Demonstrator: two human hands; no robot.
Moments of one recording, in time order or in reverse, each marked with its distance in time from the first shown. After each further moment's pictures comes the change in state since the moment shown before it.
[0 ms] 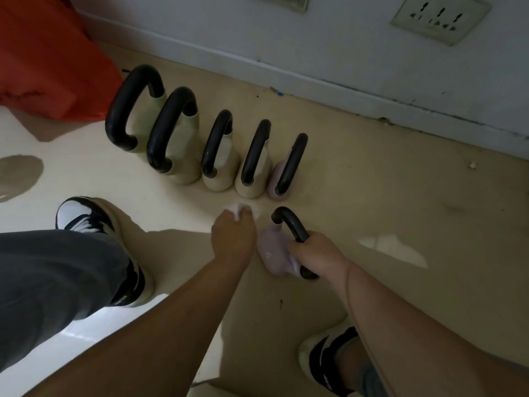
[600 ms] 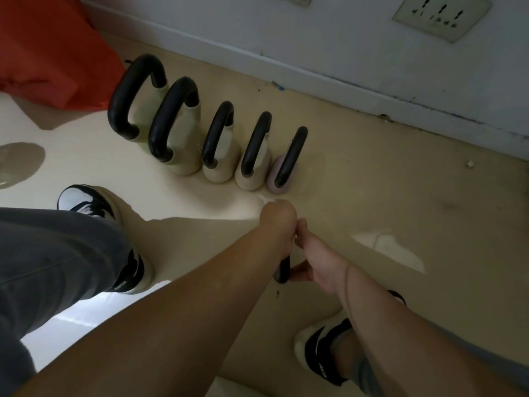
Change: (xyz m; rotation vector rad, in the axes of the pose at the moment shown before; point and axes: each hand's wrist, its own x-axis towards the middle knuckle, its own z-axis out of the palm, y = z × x) left_hand -0.043 0.066 0.042 -0.479 -0.354 -0.523; right_hand -0.030 0.005 0.008 0.577 -0.223 0.158
